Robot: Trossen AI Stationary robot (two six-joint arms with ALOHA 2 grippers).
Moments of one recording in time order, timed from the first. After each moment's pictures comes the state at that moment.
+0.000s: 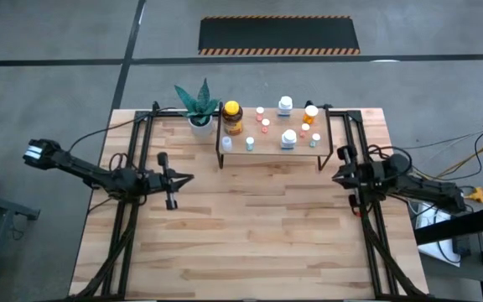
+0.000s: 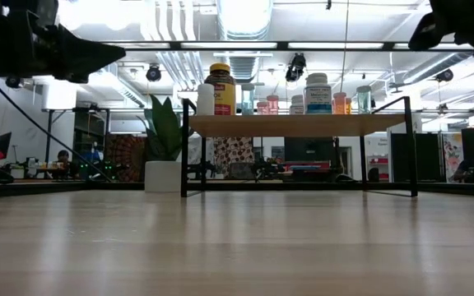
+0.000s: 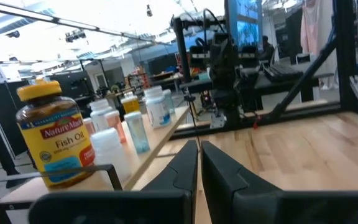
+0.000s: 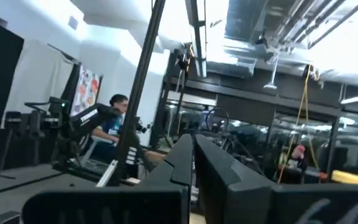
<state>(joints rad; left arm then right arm) -0.27 0.61 0.01 0.80 -0.46 0.30 -0.23 0.03 0.01 0.49 -0.50 -0.04</state>
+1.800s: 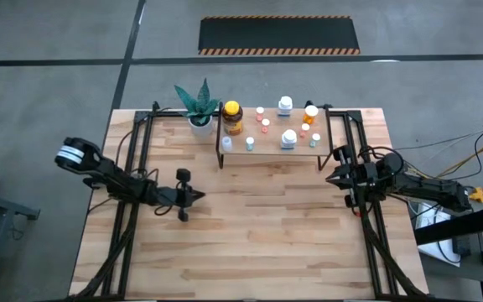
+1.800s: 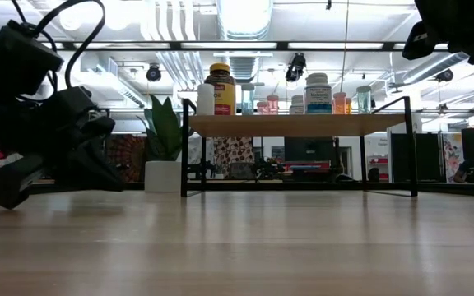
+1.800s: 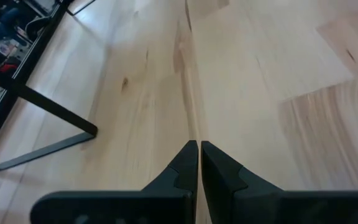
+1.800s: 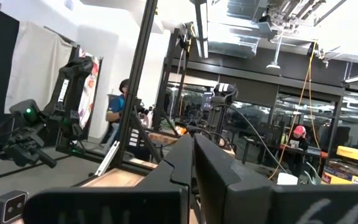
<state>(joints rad) -0.27 1.46 0.06 0.82 -0.45 0.28 -0.23 0.11 0.01 0.48 -0.49 -0.06</state>
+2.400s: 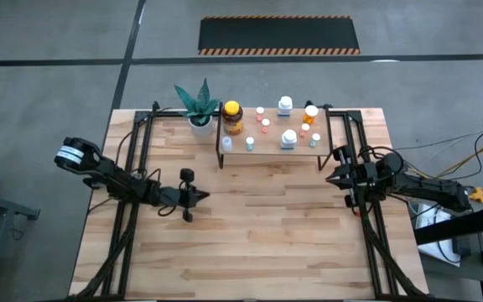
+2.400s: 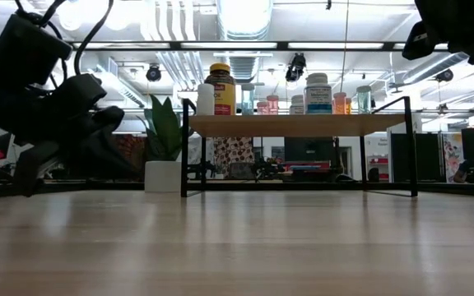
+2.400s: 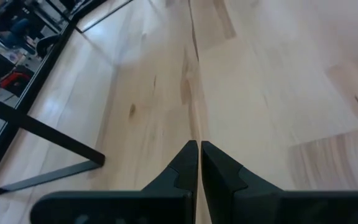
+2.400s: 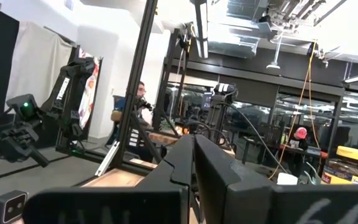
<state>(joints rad) -0.27 1.43 0.13 0.80 -0.46 0.30 -0.23 0.11 0.01 0.48 -0.49 -0.06</state>
